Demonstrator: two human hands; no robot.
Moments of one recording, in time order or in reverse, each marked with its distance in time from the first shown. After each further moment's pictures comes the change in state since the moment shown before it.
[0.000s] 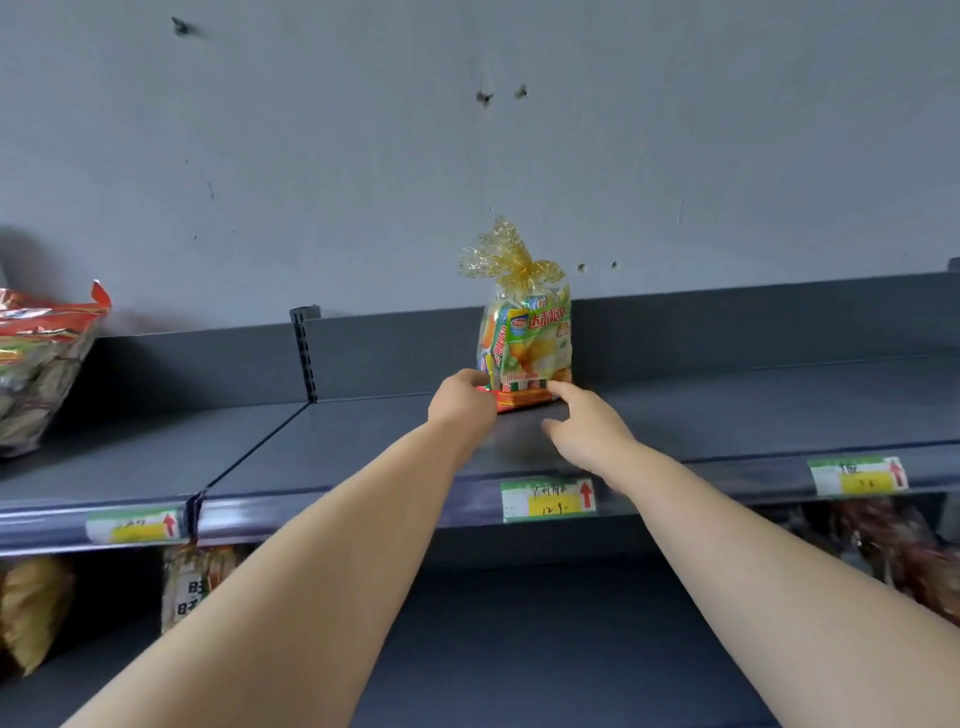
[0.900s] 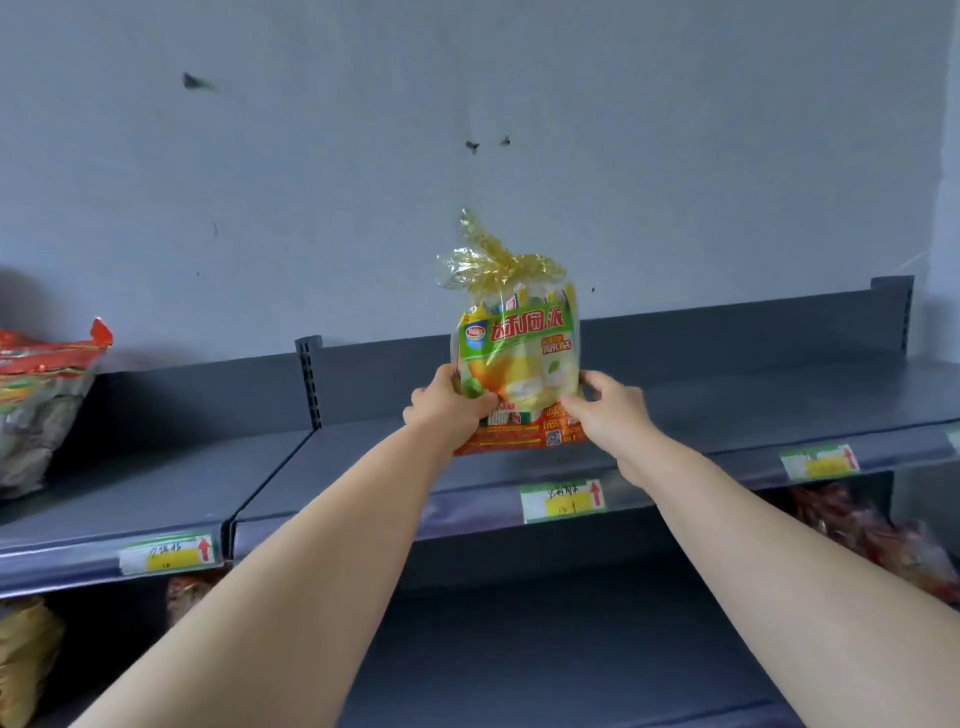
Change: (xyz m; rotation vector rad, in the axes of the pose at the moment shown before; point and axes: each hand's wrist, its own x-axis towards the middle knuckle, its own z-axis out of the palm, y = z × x) left_hand -0.030 0.002 -0.062 -0.071 -0.097 0.027; right_hand -0.034 -0.032 -0.019 0.345 0.236 0.169
